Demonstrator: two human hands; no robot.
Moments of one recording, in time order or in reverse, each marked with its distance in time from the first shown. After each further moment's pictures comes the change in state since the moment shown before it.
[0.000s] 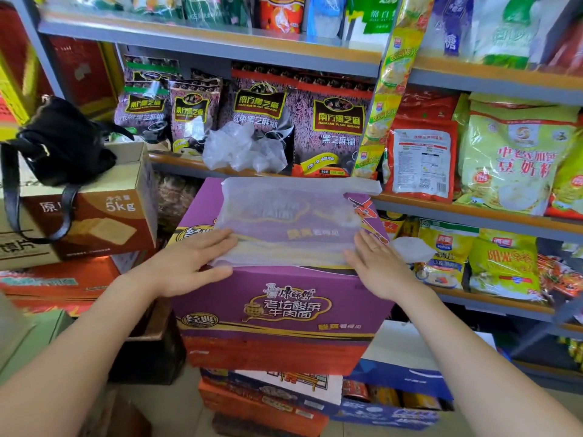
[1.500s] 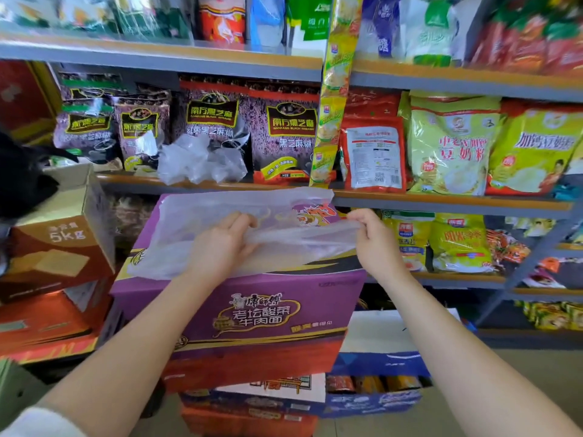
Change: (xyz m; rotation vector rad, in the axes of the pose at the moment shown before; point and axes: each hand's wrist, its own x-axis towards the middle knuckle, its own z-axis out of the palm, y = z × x) left_hand 0.083 0.096 0.001 0.052 0.657 0.183; right_hand -0.023 0.023 -0.027 0.652 0.587 0.085
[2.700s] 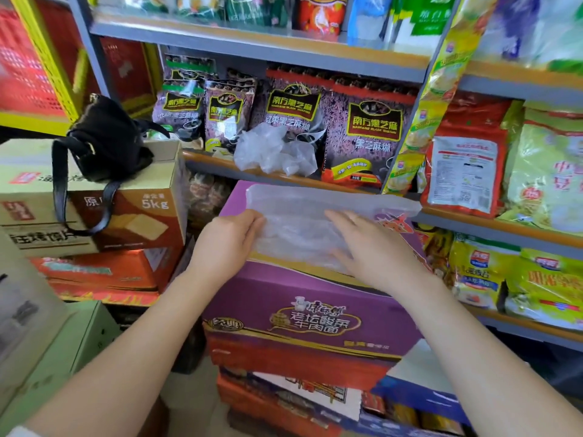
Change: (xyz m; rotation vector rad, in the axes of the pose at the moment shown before) left_hand -0.043 -0.045 -0.059 -0.021 0.113 -0.317; right_hand 0.004 -0.111 0.048 -0.657 -0.431 -0.587
